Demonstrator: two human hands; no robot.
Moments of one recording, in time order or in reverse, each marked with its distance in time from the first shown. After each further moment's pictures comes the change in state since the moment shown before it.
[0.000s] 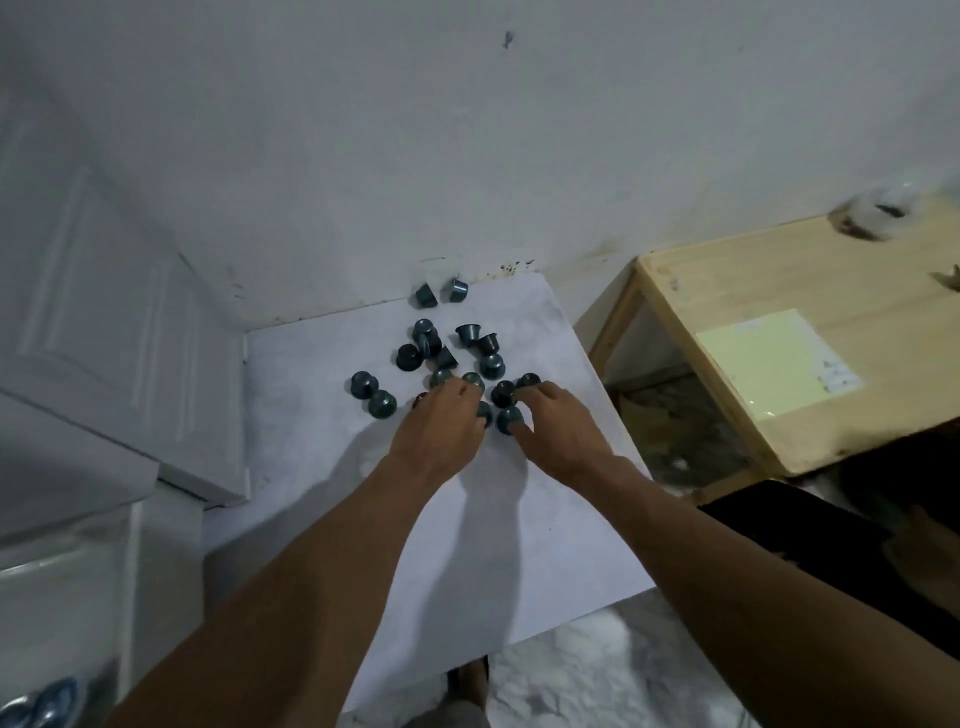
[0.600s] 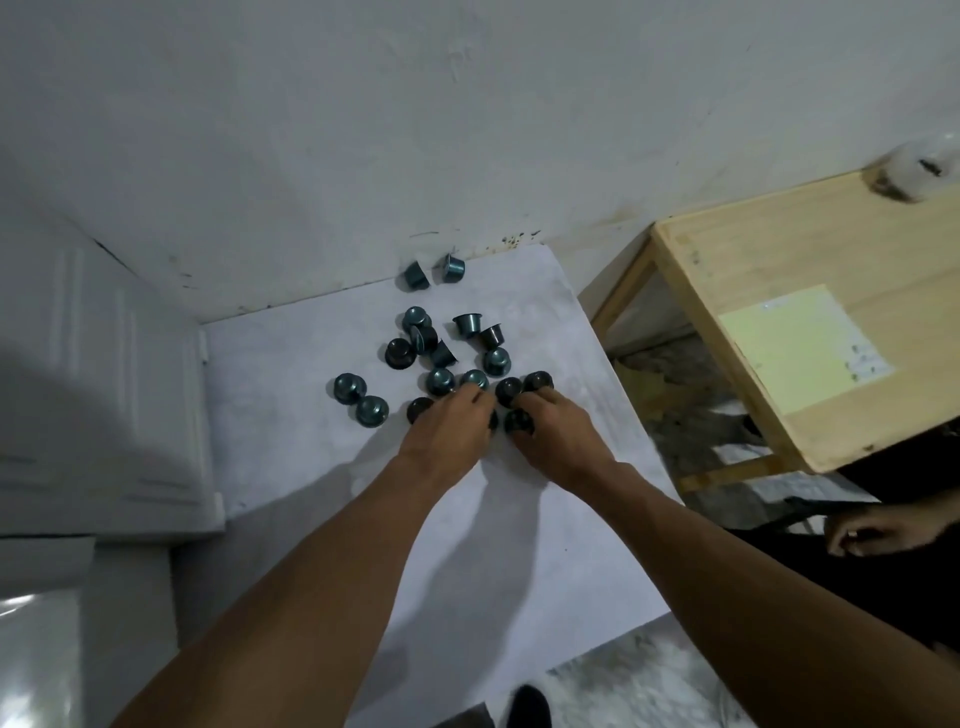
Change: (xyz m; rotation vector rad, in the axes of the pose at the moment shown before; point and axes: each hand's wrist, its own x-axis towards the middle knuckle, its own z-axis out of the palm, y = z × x) left_hand 0.042 -0.020 0.033 -0.010 -0.186 0.070; right_hand 0.043 0.014 0.034 0.018 -0.129 0.037
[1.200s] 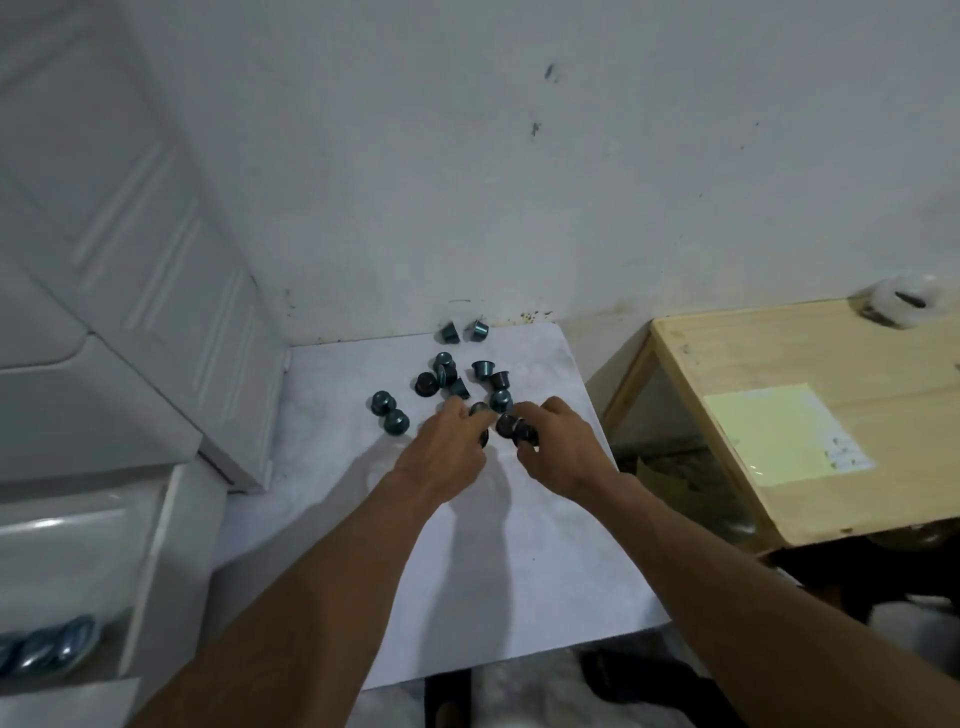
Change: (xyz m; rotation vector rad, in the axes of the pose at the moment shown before) left_hand -0.071 0.056 -0.046 -0.132 0.189 -0.168; right_hand -0.061 -0.012 -0.061 0.029 0.125 -0.203
